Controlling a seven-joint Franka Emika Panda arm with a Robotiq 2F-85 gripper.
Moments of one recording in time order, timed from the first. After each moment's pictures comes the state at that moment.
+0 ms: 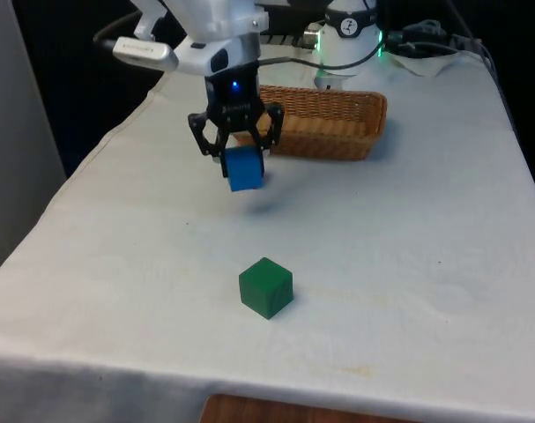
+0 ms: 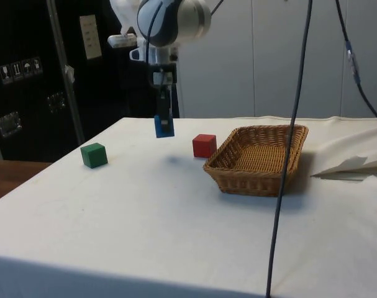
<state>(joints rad) -0.03 0.48 -0.21 -1.95 0.21 2.47 -0.75</state>
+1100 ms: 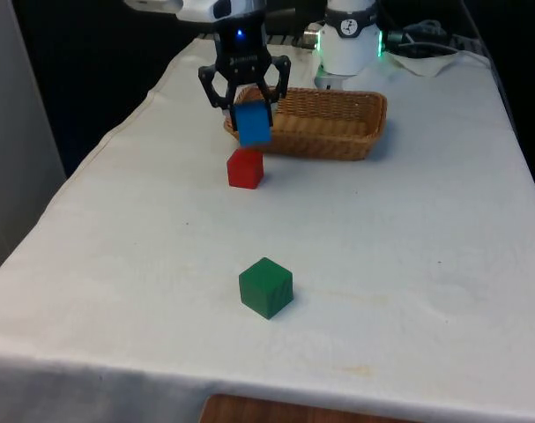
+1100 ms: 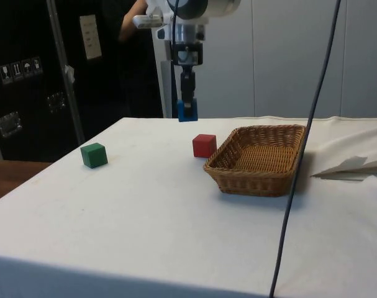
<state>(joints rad) -0.03 0.23 -0.23 -2.21 0.21 2.47 -0.71</state>
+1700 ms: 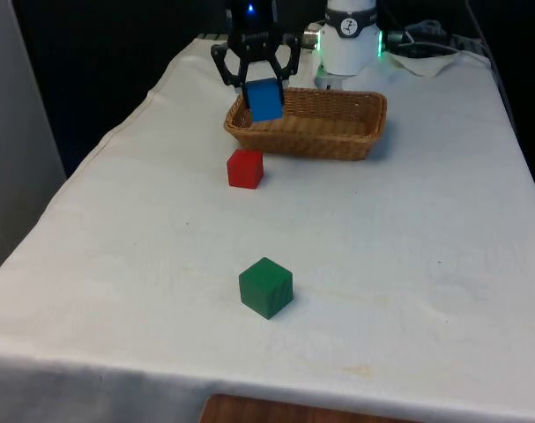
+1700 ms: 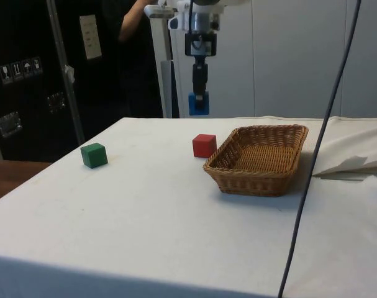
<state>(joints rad) -0.02 0.08 -0.24 -2.35 0.21 2.47 -0.68</state>
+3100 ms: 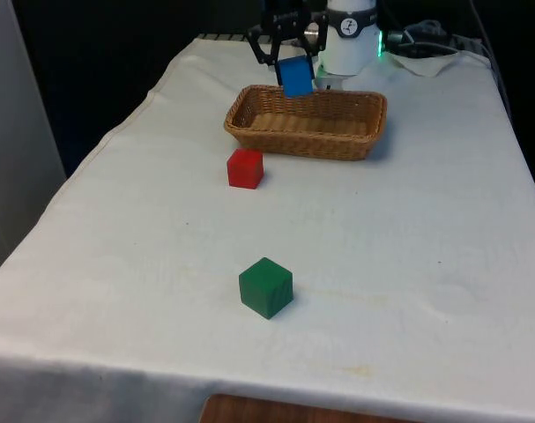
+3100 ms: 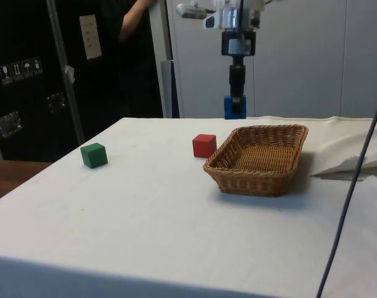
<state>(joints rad) -0.01 -0.18 -0.25 -2.65 0.20 2.50 -0.66</state>
